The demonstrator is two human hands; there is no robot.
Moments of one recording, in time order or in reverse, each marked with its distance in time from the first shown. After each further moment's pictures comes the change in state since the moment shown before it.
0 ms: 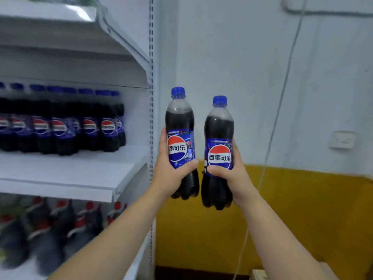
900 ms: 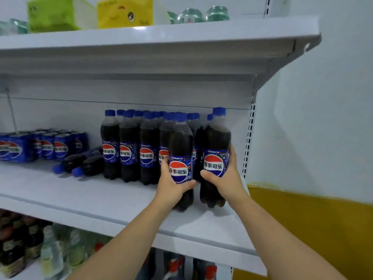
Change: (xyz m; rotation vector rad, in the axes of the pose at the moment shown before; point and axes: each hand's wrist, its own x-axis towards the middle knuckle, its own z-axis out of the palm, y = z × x) left_hand 0.102 -0.086 -0.332 0.149 0.195 -0.197; right_hand 0.169 0.092 0.329 -0.122 -0.006 -0.056
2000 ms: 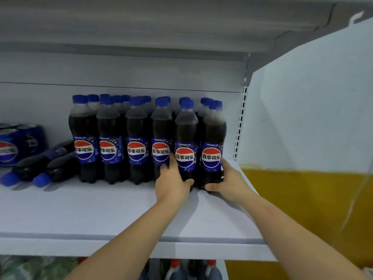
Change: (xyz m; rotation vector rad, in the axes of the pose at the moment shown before) left_hand 0.038 -0.033 -0.008 0.727 -0.126 0.005; right_hand 0.001 0.029 0.014 -0.485 -0.018 0.376
